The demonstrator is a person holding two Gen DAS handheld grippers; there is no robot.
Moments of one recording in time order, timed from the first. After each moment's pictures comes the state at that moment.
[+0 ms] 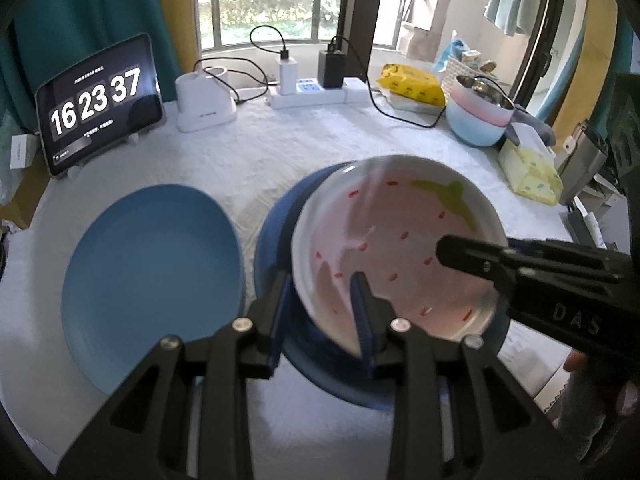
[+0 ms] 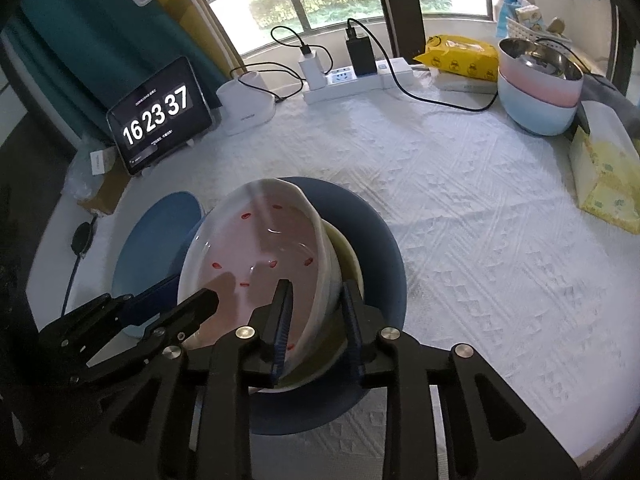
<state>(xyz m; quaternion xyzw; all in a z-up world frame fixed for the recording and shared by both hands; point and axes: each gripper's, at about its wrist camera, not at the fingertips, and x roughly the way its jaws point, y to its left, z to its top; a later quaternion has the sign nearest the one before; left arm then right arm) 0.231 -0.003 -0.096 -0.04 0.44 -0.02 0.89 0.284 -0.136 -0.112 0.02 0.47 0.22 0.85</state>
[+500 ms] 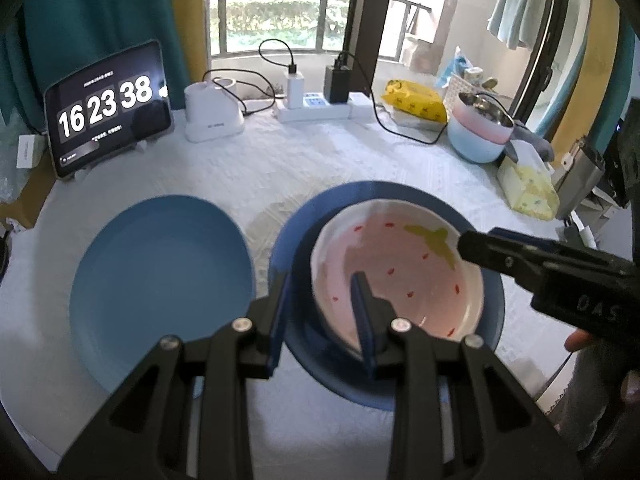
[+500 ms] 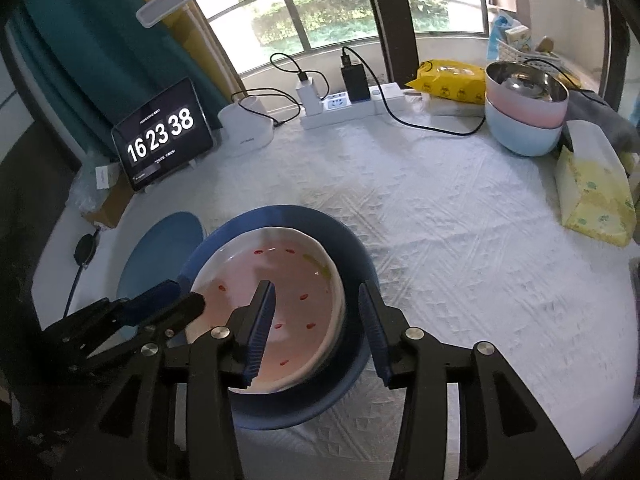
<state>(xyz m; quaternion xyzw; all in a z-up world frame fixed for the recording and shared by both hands) 0.226 0.007 -0.082 -0.05 0.42 -0.01 0.90 0.283 -0.153 -0.096 0.03 0.45 0.21 0.87</state>
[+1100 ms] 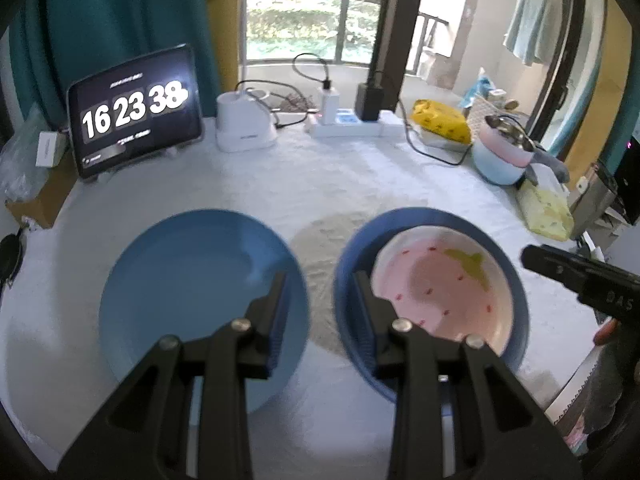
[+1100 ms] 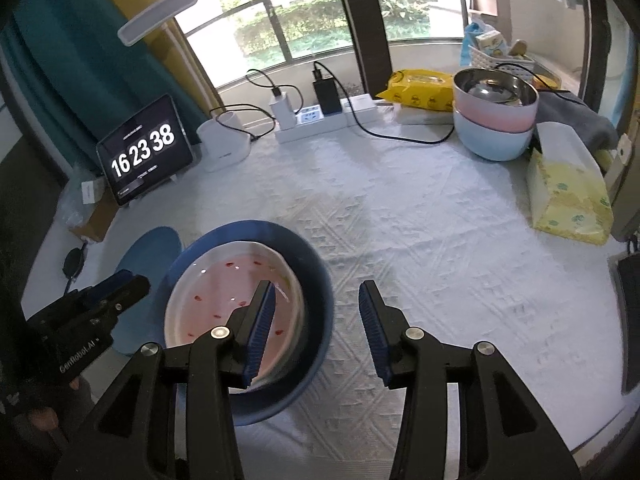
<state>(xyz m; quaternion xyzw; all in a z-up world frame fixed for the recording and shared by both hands) 0.229 0.044 -0.077 -0.07 0.41 0.02 0.91 0.284 -0.179 -0.091 0.04 0.44 0.18 0.88</state>
